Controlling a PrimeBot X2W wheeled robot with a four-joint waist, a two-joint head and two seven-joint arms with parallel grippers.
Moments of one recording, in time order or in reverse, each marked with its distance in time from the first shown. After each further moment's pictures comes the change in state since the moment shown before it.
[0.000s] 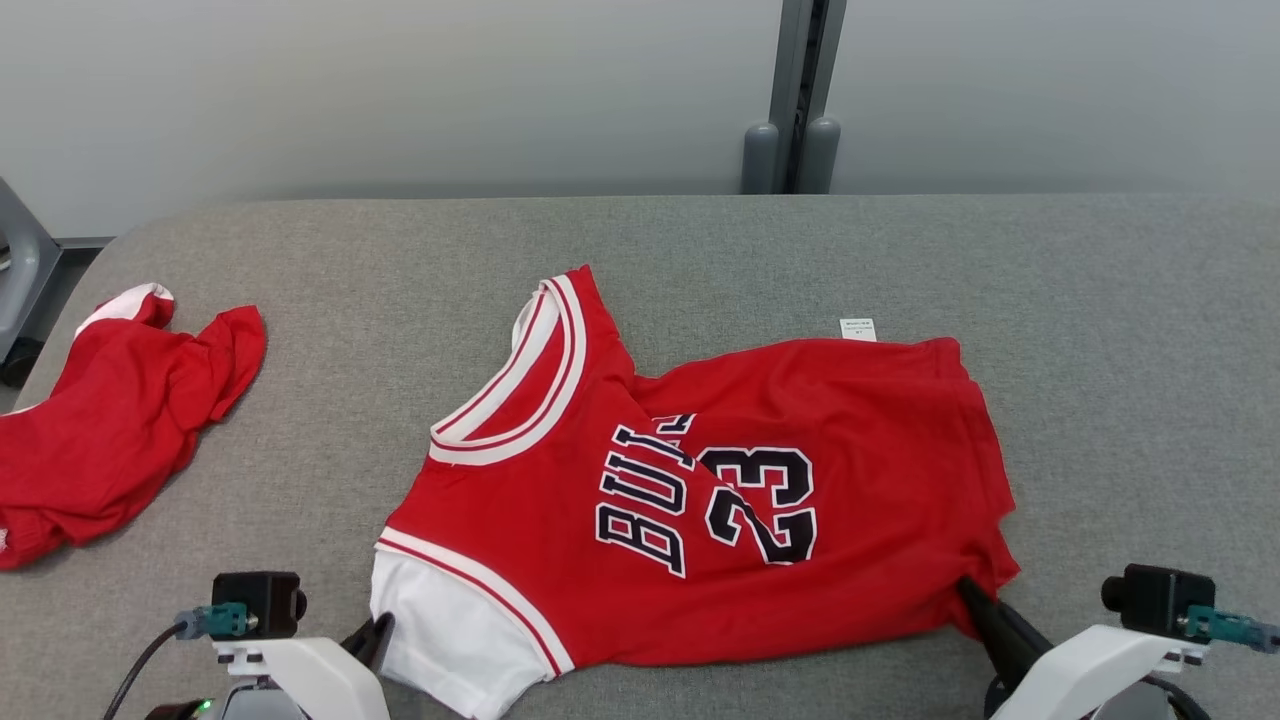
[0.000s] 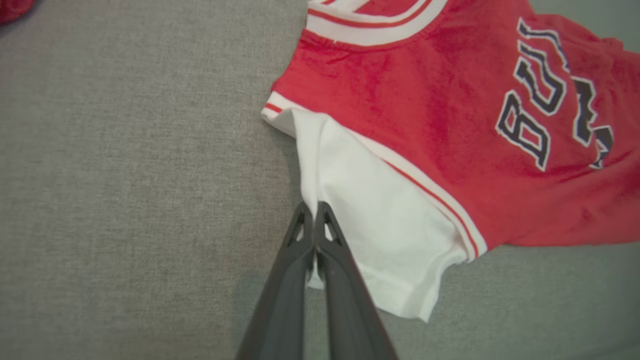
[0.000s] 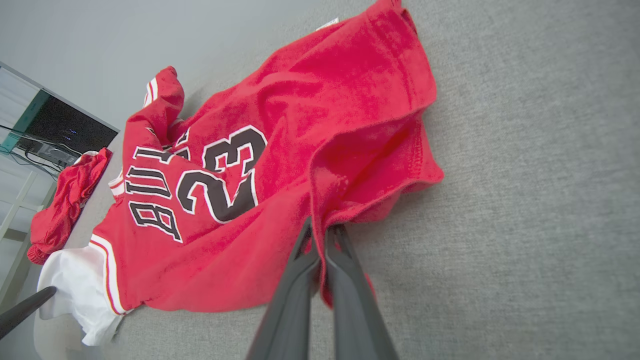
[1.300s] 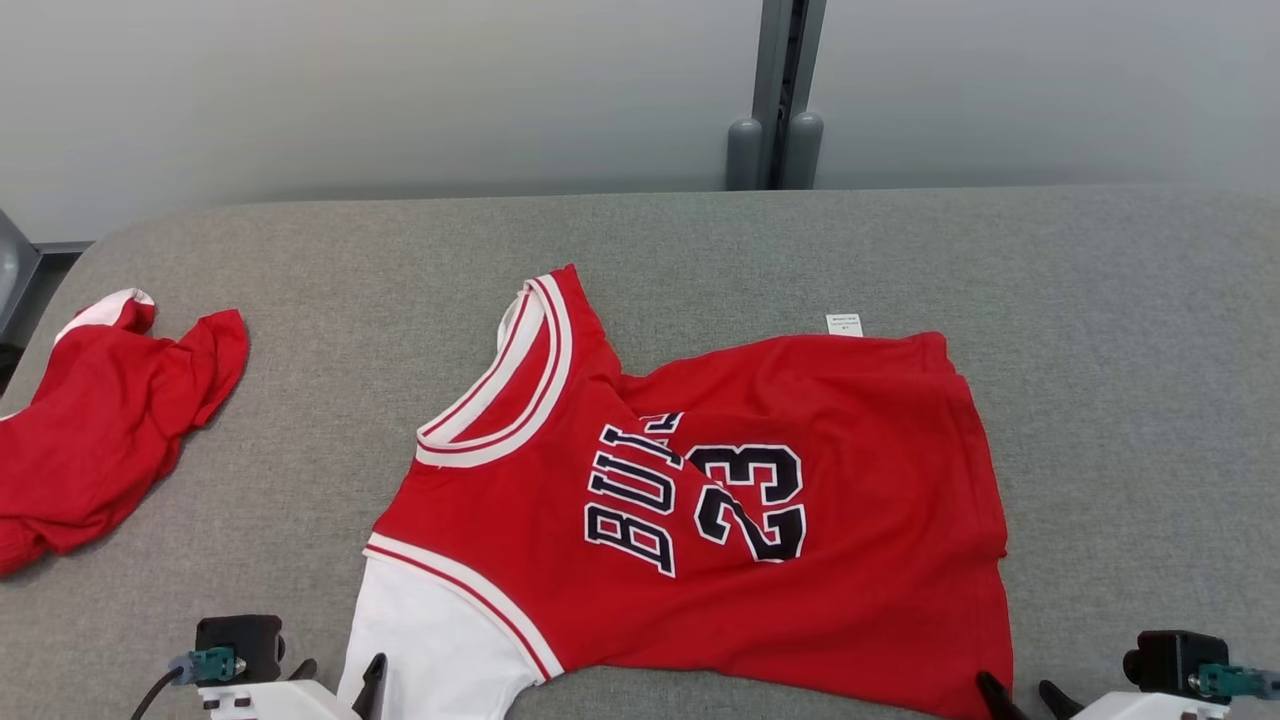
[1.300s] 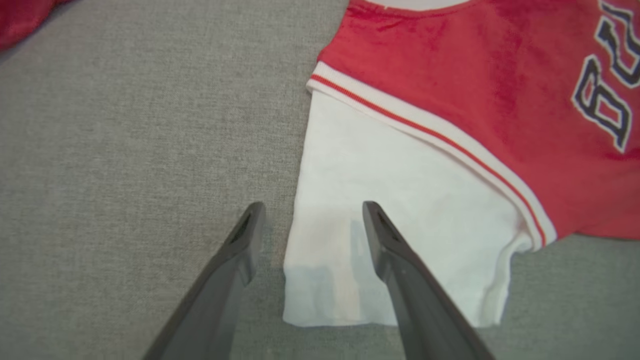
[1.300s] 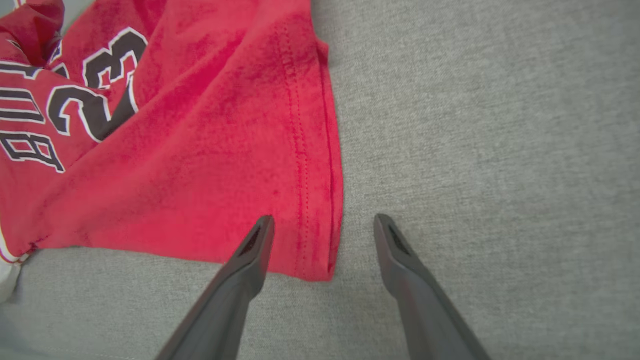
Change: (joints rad) left arm 0.057 0.006 0.029 -0.015 0.063 0.088 -0.044; right arm 0.103 -0.006 -0.091 -0.033 -0.116 0.000 0.121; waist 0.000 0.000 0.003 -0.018
